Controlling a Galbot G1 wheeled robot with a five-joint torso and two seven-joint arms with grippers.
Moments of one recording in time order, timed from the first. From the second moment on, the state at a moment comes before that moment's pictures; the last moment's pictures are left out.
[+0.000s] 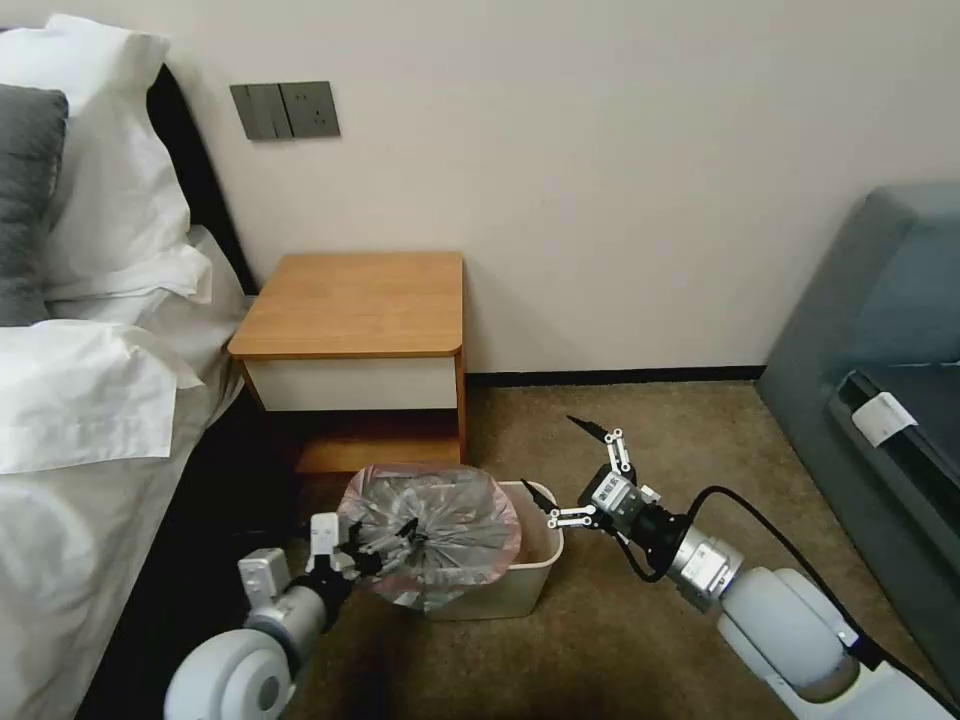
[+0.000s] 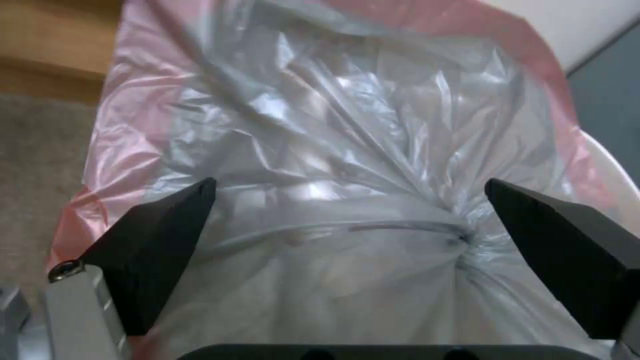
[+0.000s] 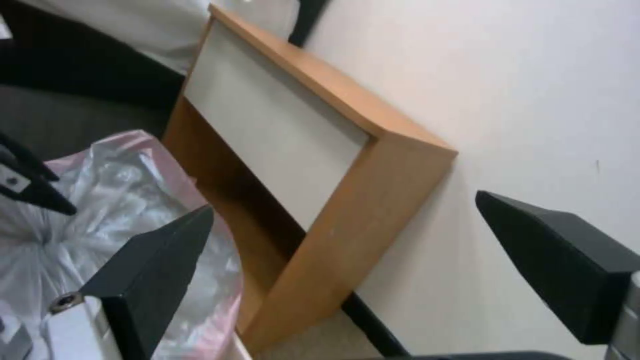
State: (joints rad) left arm 1.58 -1.29 -0.50 -2.09 -0.67 0.55 -0.01; right arm -1.39 0.90 0.29 2.09 -0.05 0.12 -0.24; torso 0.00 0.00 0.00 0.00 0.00
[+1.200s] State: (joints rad) left arm 1.50 -1.31 -0.56 -2.00 -0.63 0.71 0.13; right arm -1.47 0.92 0.35 2.09 -0.05 0.19 -0.25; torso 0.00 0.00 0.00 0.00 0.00
